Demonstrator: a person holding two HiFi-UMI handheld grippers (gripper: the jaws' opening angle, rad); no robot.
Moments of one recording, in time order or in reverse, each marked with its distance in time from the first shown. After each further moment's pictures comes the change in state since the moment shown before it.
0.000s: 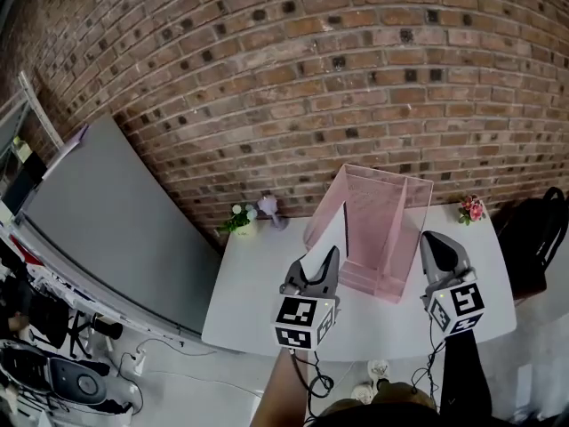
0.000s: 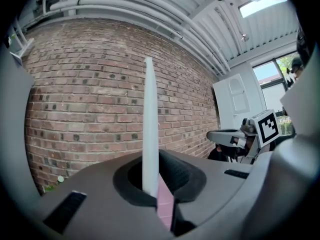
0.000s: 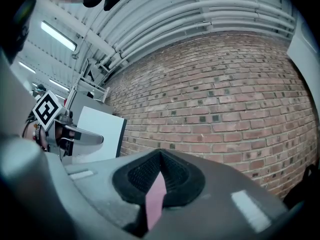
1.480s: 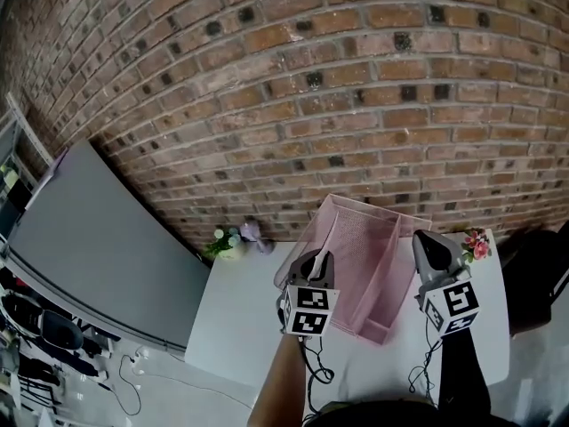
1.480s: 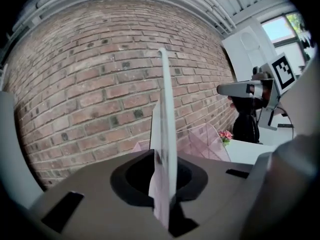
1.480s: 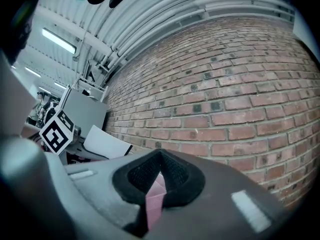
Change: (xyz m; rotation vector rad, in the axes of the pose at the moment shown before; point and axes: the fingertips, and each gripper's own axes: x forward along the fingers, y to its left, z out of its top) left arm 0.185 0.037 -0.058 0.172 0.267 0.160; right arm 0.115 -0.116 -0.030 0.009 -0.006 0.085
